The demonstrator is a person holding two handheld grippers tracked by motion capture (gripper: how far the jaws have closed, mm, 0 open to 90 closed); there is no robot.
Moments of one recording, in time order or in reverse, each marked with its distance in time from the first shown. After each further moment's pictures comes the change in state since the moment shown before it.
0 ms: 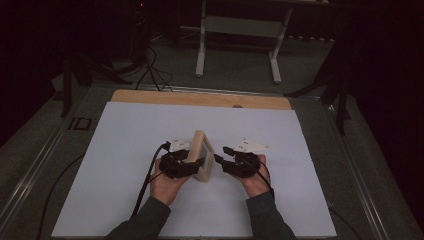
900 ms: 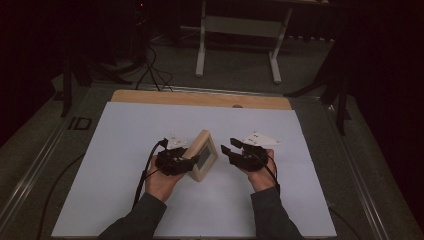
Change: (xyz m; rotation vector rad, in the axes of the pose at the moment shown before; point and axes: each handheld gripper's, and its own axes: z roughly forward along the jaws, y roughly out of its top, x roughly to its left) left arm 0.010 0.005 -0.005 0.023 0.003 0.067; right arm -0.014 0.017 -0.017 -0.067 -0.048 0.023
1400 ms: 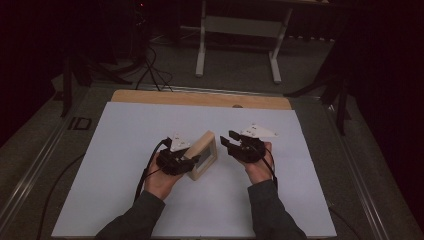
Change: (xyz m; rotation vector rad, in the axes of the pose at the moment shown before) left arm -0.004 0.004 0.000 0.003 0.020 0.116; right arm -0.007 0.014 0.014 -0.025 -0.029 0.005
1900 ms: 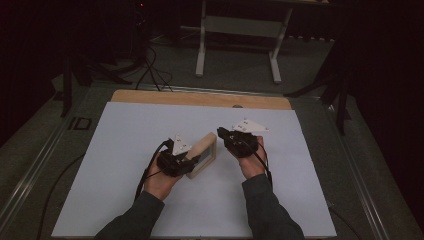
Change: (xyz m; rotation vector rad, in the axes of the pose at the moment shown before) left arm -0.005 -0.001 -0.001 -0.011 0.028 0.071; right arm 0.009 0.016 0.018 -0.004 -0.009 -0.049
